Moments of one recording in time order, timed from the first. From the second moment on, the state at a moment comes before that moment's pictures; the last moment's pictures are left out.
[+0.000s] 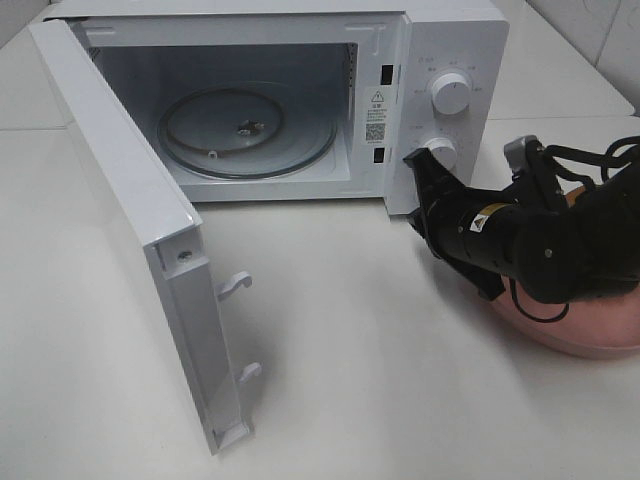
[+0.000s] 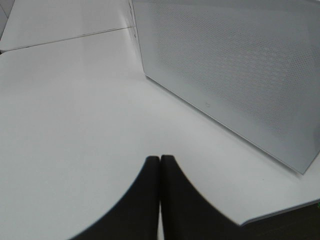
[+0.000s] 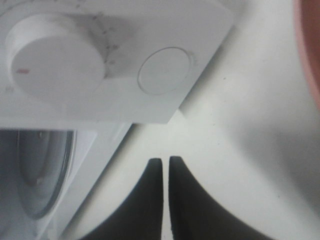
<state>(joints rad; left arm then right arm) -0.04 0.00 -0.51 -0.18 1.06 0.26 0.51 1.93 -0.66 0.22 -0.70 0.99</state>
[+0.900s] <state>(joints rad) -0.04 0.00 -0.51 -0.18 1.06 0.26 0.51 1.84 -0.66 -0.35 -0.73 0.27</state>
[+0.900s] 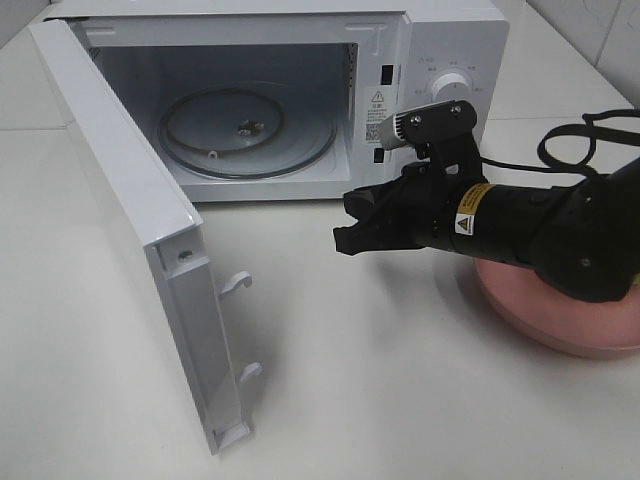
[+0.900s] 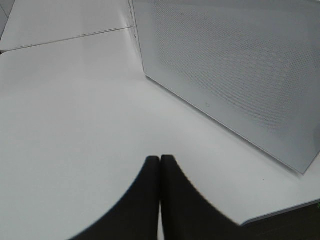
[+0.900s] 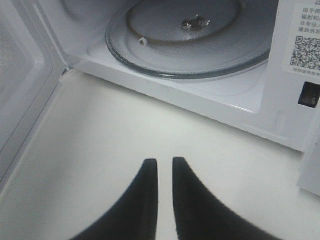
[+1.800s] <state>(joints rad) -0.04 0.00 -0.51 -0.18 1.06 0.26 0.51 1.68 -1.02 -0.12 0.48 0.14</state>
